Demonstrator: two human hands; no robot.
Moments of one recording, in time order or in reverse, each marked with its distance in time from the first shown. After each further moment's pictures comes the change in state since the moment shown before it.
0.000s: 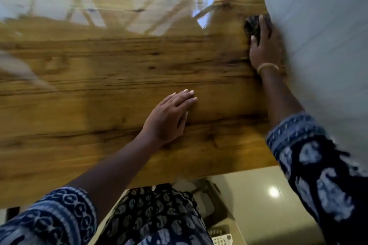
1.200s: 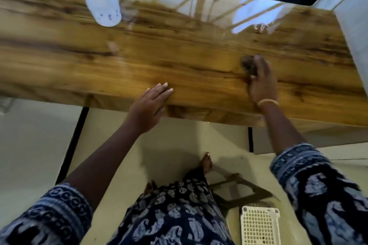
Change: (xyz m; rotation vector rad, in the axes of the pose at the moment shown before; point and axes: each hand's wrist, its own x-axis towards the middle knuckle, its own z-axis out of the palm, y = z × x) left_hand -0.374 -0.143 -0.097 0.157 0.119 -0.284; right_hand -0.318 -0.210 0.021 0.061 -0.038 -0.333
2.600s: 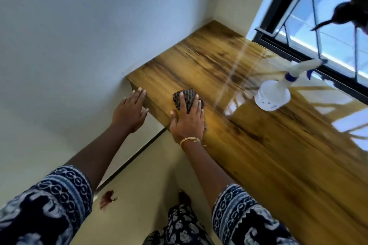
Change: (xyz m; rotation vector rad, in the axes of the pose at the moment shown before) left_hand -0.191 -0.353 -0.171 0.246 0.108 -0.931; right_hand -0.073 -0.614 0.182 0.224 -0.309 -0.622
